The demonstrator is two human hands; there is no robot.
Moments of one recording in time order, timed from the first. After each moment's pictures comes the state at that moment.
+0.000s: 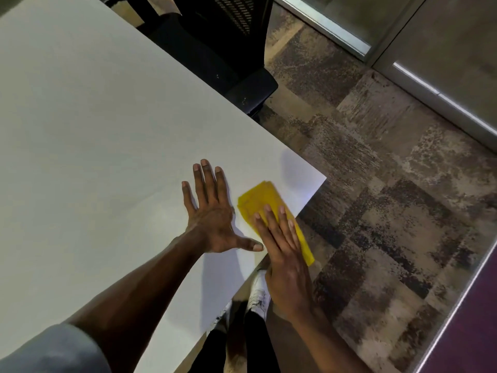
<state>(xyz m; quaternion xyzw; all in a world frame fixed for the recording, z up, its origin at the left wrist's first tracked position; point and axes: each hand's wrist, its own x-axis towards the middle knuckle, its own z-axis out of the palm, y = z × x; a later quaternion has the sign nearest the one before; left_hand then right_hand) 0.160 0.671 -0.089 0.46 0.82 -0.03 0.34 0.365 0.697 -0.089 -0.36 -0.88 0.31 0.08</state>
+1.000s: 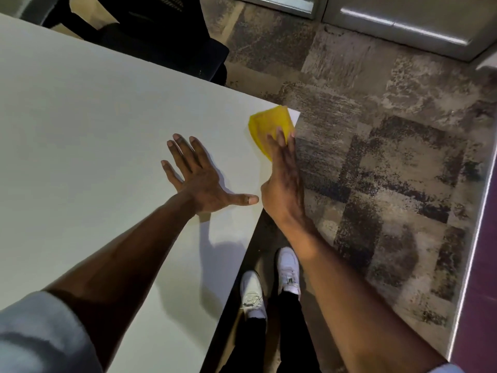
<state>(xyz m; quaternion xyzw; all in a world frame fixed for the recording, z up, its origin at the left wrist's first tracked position) 0.165 0.676 -0.091 0.45 0.83 -0.11 0.32 0.334 0.709 -0.100 -0.55 -0.74 0.33 0.23</state>
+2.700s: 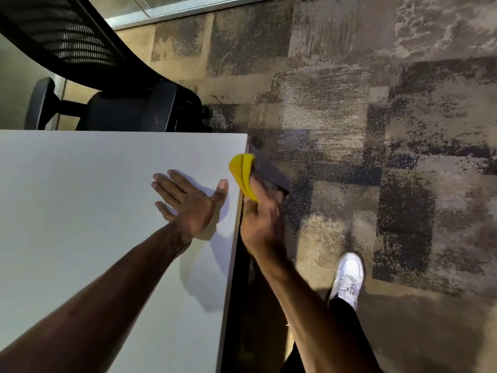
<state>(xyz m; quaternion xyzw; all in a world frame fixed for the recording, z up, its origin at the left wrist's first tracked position) 0.224 0.746 -0.133 0.36 0.92 -0.03 0.15 0.356 0.718 -0.128 -0.62 -0.48 0.49 0.37</state>
